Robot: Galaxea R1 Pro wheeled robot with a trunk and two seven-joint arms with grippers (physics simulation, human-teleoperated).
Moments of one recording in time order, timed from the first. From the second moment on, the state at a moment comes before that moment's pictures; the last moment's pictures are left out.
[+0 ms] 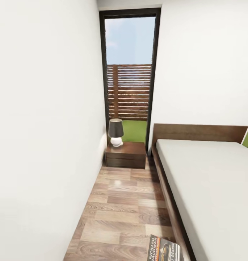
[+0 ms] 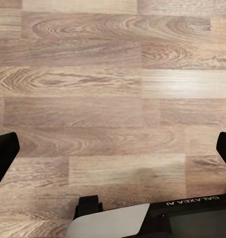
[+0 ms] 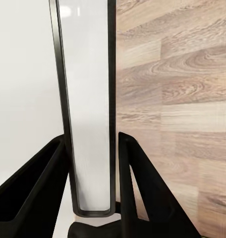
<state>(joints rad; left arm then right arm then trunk) -0.33 -0.01 -0.10 -0.02 0.05 -0.17 -0.09 -0.41 -0.24 -0.20 0.06 -0.19 -0.03 0.90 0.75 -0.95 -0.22</state>
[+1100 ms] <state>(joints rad) -0.33 -0.01 -0.10 -0.02 0.05 -0.17 -0.09 -0.41 -0.25 -0.20 0.06 -0.19 -0.03 0.90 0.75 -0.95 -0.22</state>
